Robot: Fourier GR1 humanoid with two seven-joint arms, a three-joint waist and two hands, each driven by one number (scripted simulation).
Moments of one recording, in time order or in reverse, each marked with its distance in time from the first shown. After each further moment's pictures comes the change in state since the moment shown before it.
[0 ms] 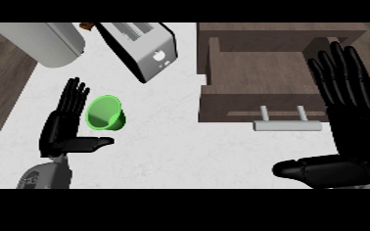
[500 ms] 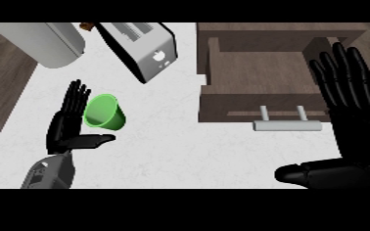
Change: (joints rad) left arm -0.093 0.029 0.036 0.270 -0.027 -0.013 -0.186; right arm 0.006 0.000 -0.001 -0.024 -0.008 0.008 0.019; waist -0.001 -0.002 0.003
